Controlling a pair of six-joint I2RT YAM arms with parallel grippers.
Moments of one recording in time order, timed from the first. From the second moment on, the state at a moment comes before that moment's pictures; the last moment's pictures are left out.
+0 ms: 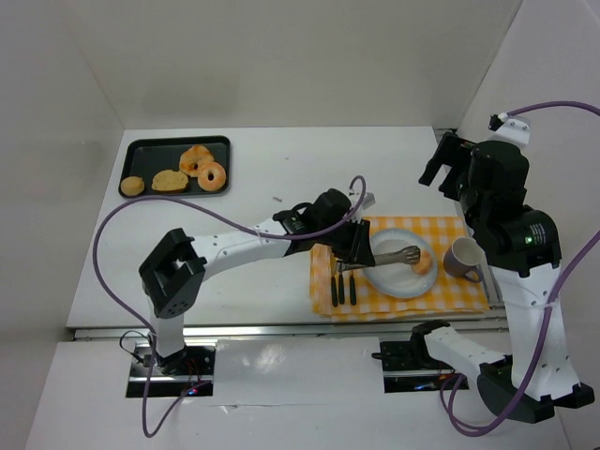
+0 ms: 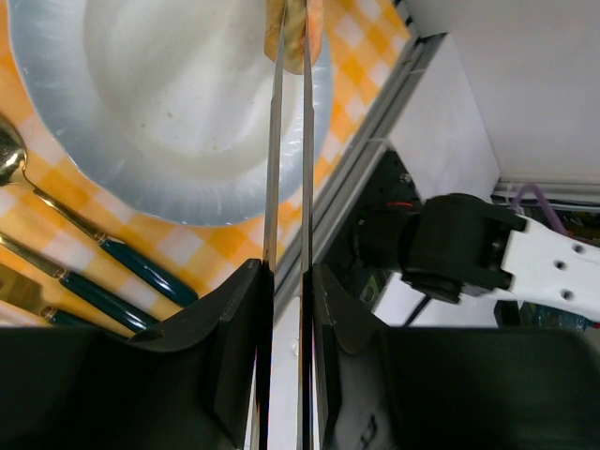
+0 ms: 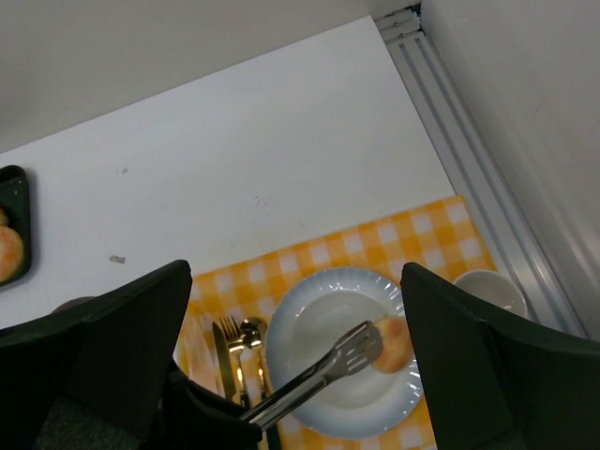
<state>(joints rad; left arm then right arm) -0.96 1.83 1.44 -0.19 0.38 -0.66 0.25 1.02 1.63 -0.98 0.44 0.37</state>
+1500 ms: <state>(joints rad) 0.15 1.54 1.49 -0.80 0.04 -0.45 0.25 1.03 1.53 -0.94 0.35 0.37</state>
